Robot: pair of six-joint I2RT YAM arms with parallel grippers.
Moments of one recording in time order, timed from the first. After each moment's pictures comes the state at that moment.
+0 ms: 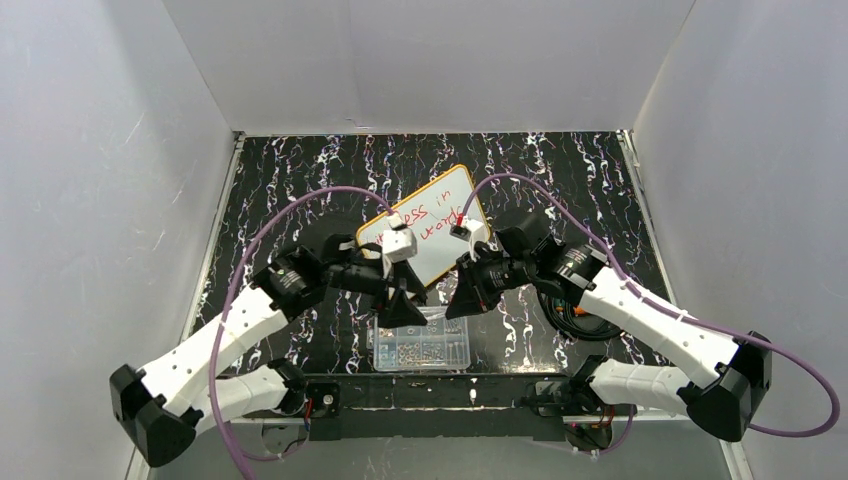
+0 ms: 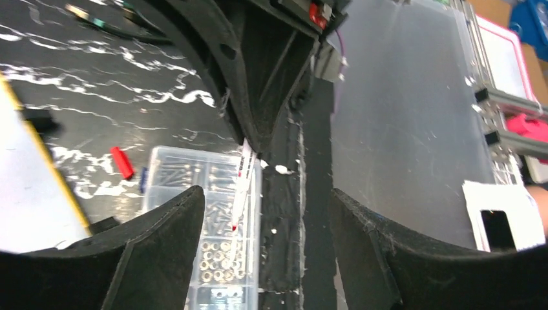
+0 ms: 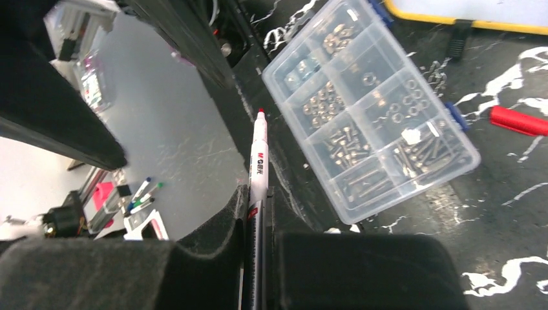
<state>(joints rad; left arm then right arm) -0.71 0.95 0.92 -0.44 0.83 0.05 0.86 1.10 1.01 -0.63 -0.57 0.37</state>
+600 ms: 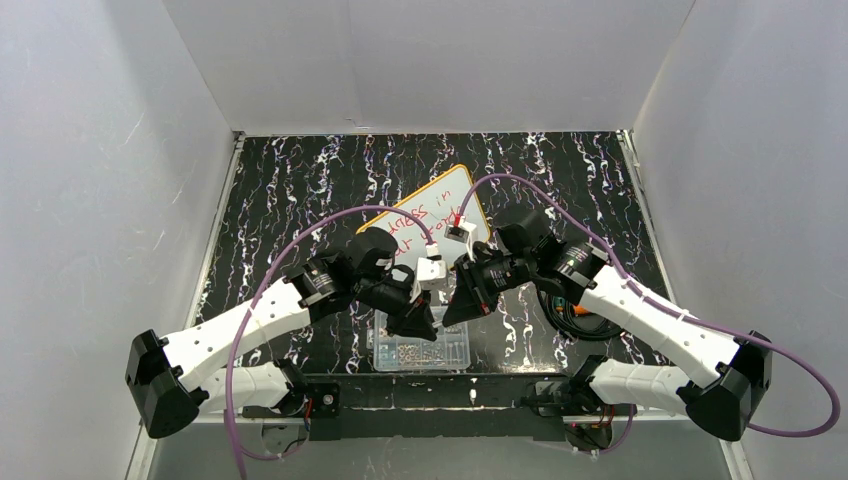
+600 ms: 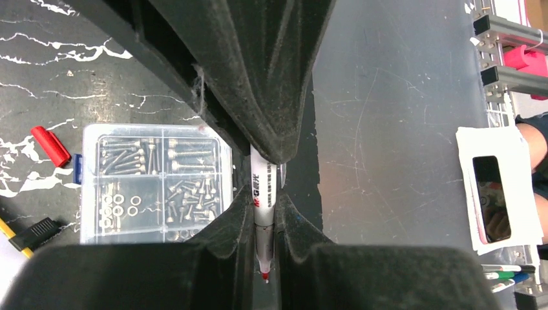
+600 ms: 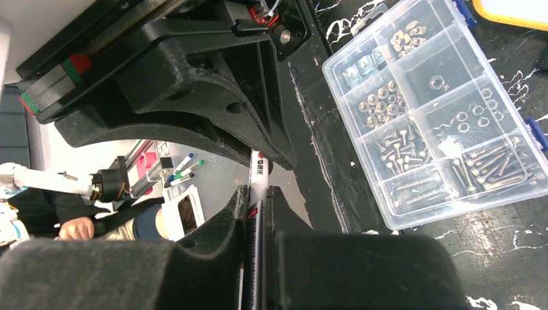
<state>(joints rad) -0.93 1.11 0.93 -0.54 0.78 0.13 0.86 1.11 1.03 -0.61 -0.78 0.39</state>
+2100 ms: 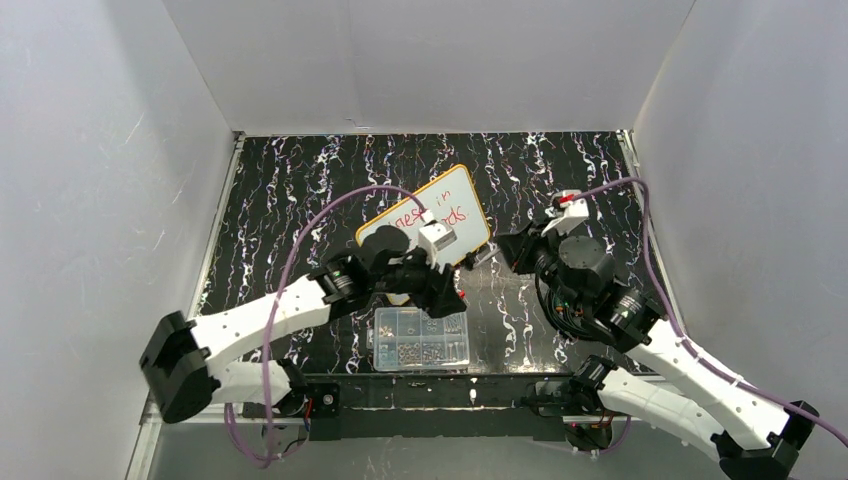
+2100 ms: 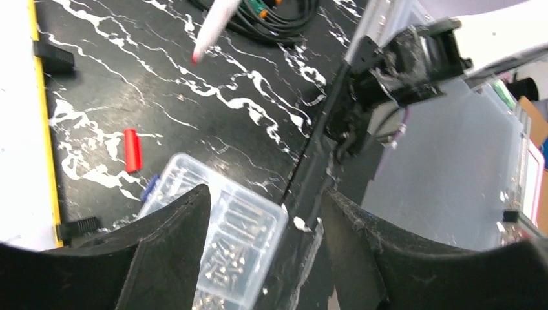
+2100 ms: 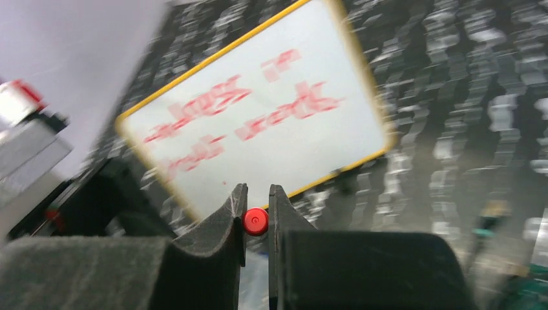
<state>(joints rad) -0.94 1.17 0.84 -0.14 0.40 -0.34 0.85 0.70 0.74 -0.25 0.25 0.57</state>
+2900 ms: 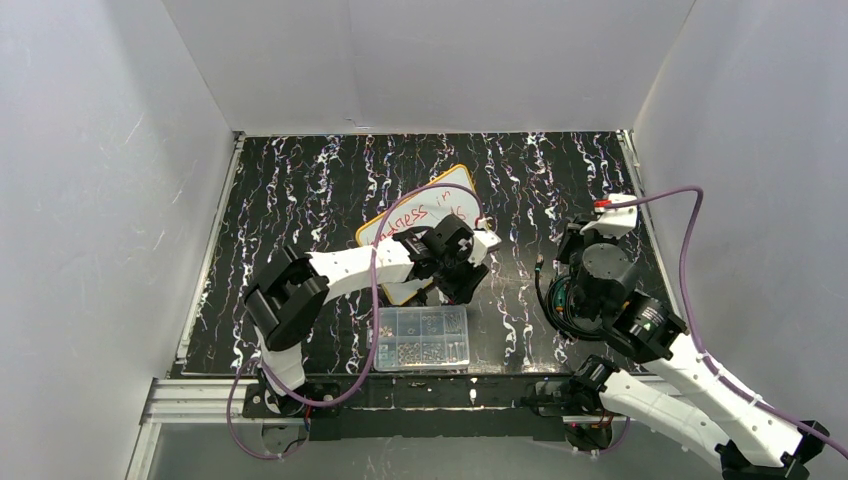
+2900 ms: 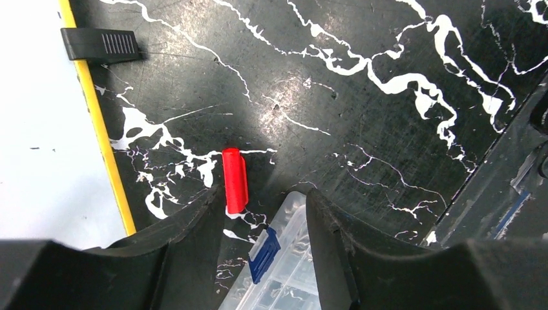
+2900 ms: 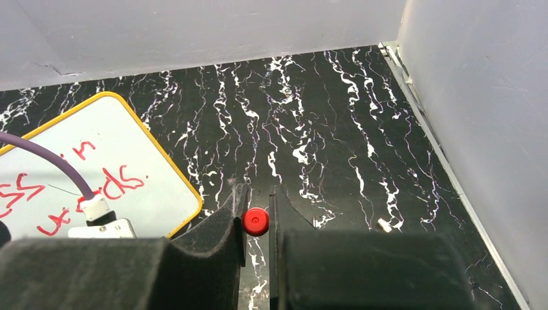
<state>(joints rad) -0.94 1.80 1.24 -0.40 0.22 -0.04 0.84 0.63 0.79 -0.32 0.90 0.19</state>
